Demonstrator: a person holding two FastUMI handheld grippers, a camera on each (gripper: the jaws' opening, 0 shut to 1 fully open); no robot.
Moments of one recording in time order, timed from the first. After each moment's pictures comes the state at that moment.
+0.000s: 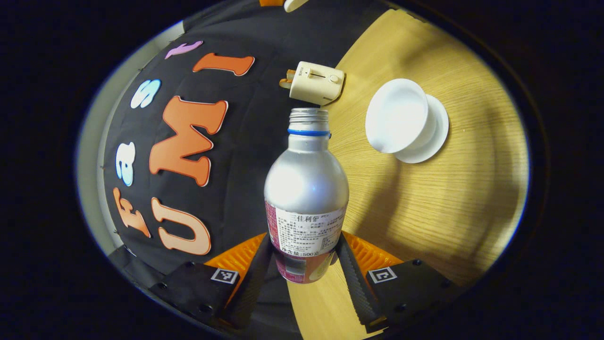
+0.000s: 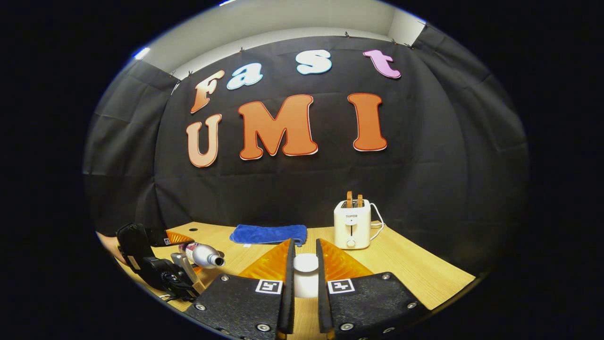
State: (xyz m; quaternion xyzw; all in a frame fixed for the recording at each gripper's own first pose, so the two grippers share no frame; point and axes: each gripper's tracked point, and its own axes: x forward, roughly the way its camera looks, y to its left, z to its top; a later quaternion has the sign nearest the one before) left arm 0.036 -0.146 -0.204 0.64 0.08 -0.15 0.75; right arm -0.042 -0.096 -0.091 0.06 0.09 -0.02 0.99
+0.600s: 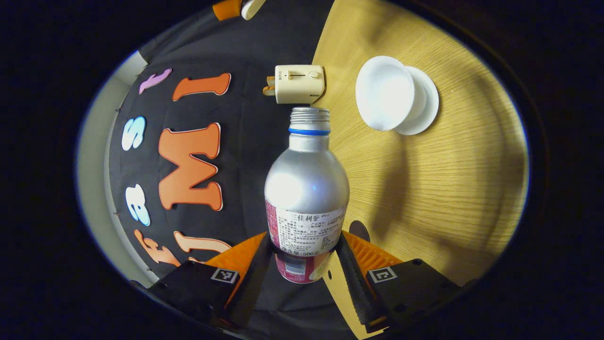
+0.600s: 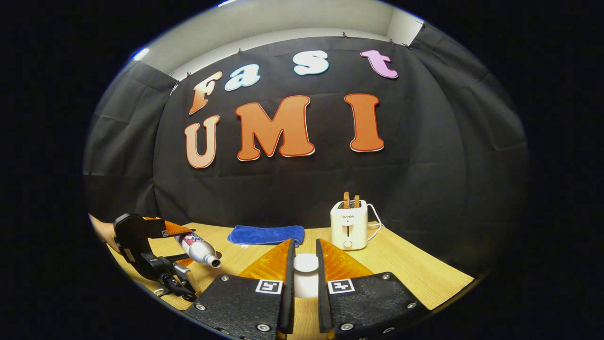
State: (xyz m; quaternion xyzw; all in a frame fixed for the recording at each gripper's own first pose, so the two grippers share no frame) left arm 0.050 -0.144 -0.179 0.73 0.04 -0.15 0.66; right arm -0.043 -0.106 -0.092 0.06 0.09 -0.02 0.99
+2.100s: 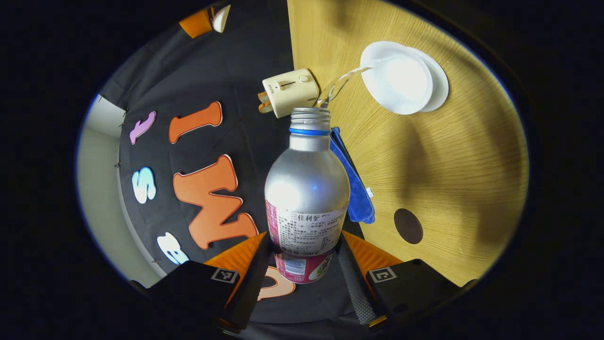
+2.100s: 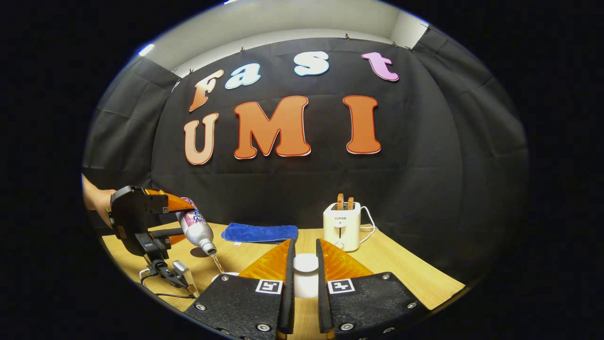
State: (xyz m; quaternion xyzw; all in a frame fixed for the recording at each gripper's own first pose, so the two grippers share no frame) left arm 0.077 -0.170 -0.125 0.82 -0.04 -0.14 0.56; right arm -0.045 -0.128 -0.093 0.04 0.09 -0.03 1.00
